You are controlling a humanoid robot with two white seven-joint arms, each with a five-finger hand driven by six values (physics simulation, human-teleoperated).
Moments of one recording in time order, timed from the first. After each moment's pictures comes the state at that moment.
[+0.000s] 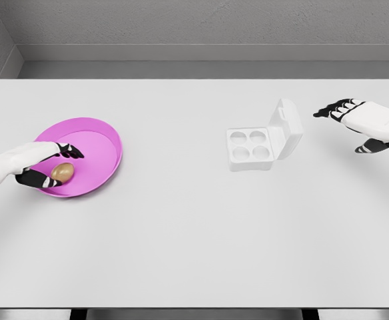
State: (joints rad) left arm -0.18 0.85 -0.26 -1.73 -0.27 0.06 -0.61; right arm -0.47 -0.80 0.32 -1.27 0.61 -0.61 0.39
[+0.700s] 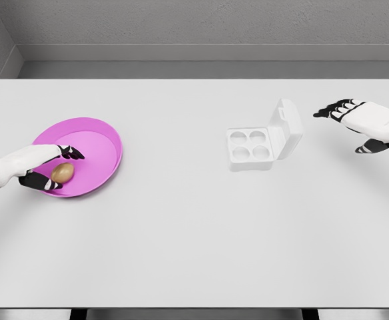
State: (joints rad) left arm -0.18 0.81 -0.26 -1.70 -0.32 0.06 -0.61; right arm -0.47 -0.80 0.32 -1.27 0.61 -0.61 0.39
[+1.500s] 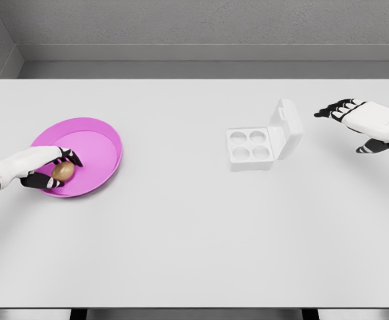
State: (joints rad) left arm -0.18 0.79 -0.26 -1.68 -0.34 0.06 -0.61; right arm -0.47 -0.81 0.32 -1.27 0.61 -0.61 0.39
